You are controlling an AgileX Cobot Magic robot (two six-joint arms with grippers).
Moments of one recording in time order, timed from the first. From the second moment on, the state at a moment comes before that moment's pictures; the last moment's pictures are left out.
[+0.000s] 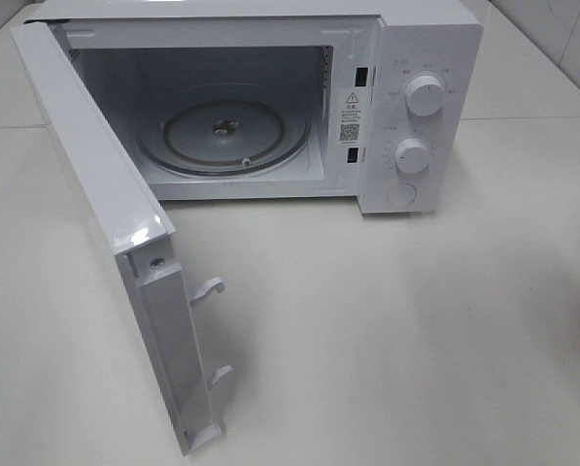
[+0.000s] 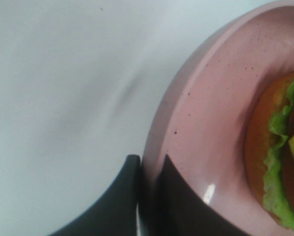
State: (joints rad) left arm 0.02 0.00 -0.52 -0.05 1.07 0.01; right arm 0.32 1.05 -0.40 -0.88 0.63 0.20
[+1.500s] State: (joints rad) left arm 0.02 0.00 -0.52 -0.05 1.07 0.01; right arm 0.03 1.72 -0.56 -1.21 0.50 0.94
